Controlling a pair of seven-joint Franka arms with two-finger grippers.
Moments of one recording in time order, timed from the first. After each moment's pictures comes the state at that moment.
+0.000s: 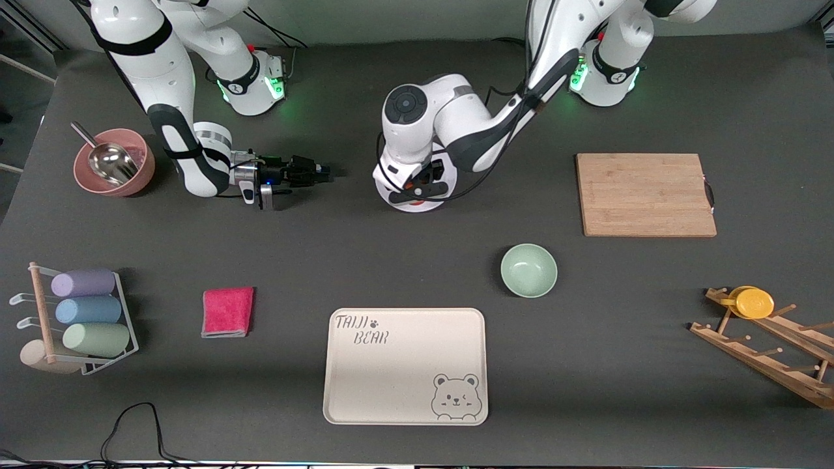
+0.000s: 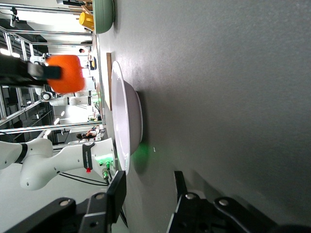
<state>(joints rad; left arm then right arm) -0.51 0.60 -0.52 -1.68 0.23 2.19 -1.28 0.43 0.43 -0.33 -2.67 1.61 1.80 -1.45</state>
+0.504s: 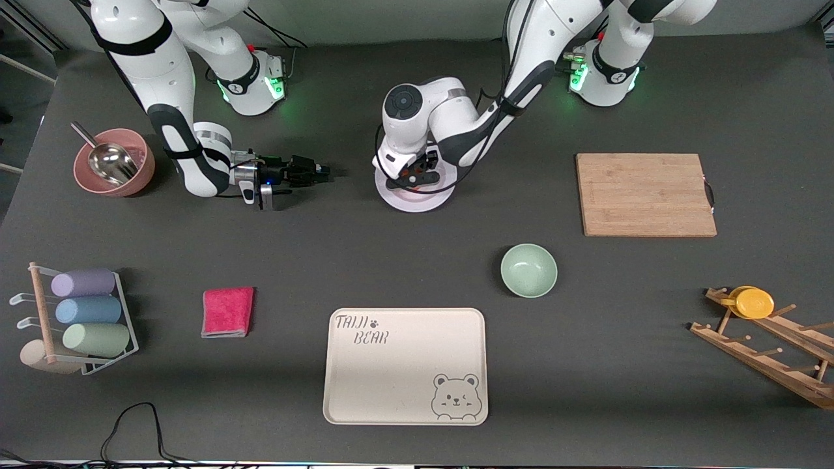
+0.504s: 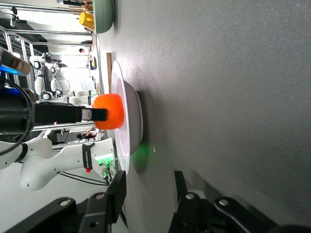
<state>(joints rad) -0.57 0.62 -0.51 -1.82 0.24 2.33 -1.32 0.43 0.43 -0.33 -2.67 1.61 1.80 -1.45</state>
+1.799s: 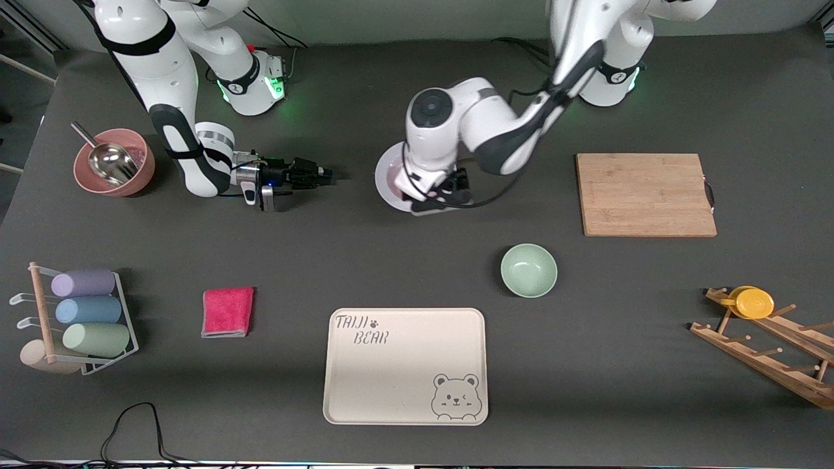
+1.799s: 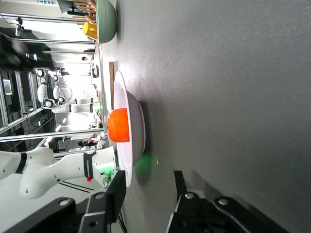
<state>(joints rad) -0.36 0.43 -0.49 -1.77 0.26 2.14 -1.13 0.46 0.43 -0.32 -2.66 1.69 1.80 -1.46</state>
